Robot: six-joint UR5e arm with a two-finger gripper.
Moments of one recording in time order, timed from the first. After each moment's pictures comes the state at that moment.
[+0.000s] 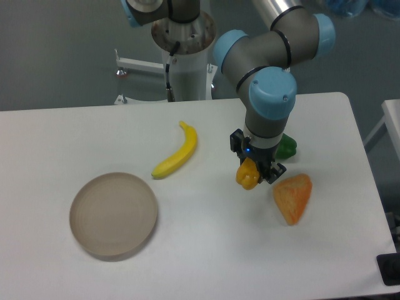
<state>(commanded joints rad) 2.28 -2.03 -1.26 -1.39 1.58 1.27</state>
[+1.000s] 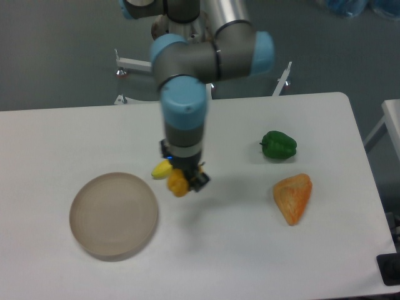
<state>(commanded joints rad) 1.95 -2.05 -1.30 -1.37 1.53 0.97</state>
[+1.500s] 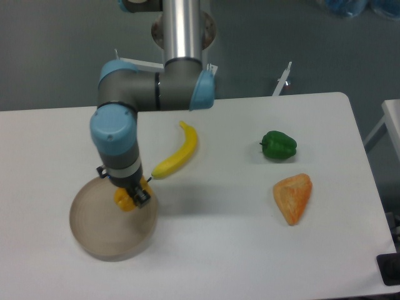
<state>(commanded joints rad) 1.84 -2.16 -1.29 -1.25 1.53 0.87</state>
